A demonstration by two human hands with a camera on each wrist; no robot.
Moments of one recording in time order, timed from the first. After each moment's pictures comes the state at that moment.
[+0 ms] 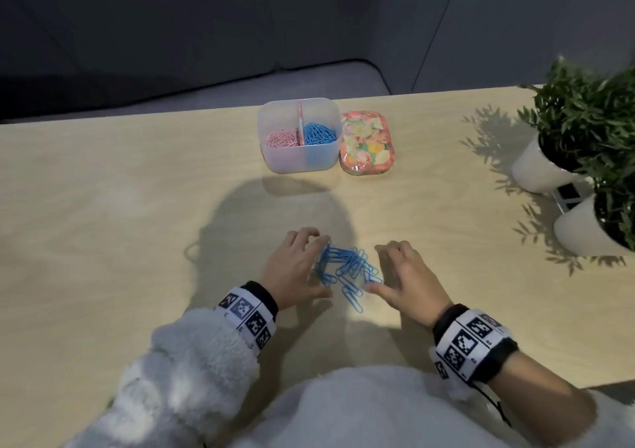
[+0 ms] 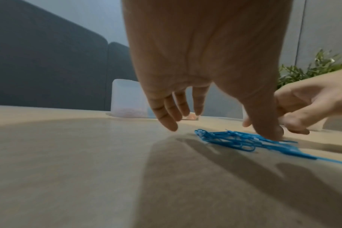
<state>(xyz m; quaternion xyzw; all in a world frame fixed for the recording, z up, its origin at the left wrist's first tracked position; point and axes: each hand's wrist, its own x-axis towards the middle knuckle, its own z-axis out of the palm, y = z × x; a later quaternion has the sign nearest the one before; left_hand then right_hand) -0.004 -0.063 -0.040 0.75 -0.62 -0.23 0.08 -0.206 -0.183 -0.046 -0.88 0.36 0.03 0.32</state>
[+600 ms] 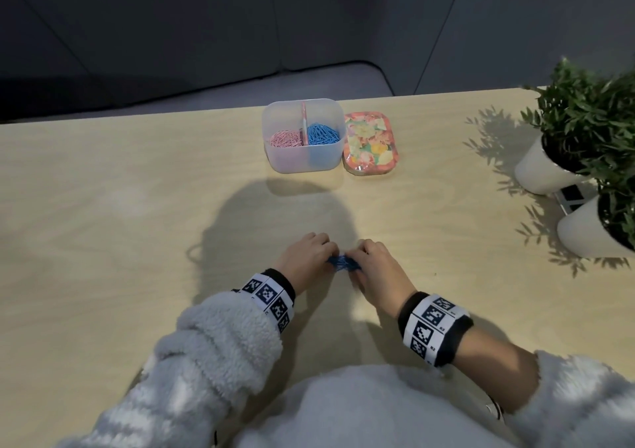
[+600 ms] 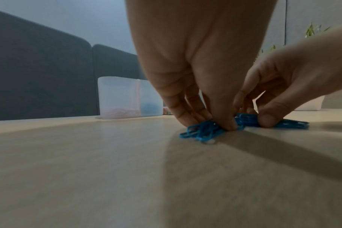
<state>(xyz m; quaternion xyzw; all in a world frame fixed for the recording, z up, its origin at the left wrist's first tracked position) -0.011 -0.088 -0.042 0.73 -0.65 -0.22 0.04 -0.155 -0.163 -0.039 -0.90 0.32 0.08 0.27</state>
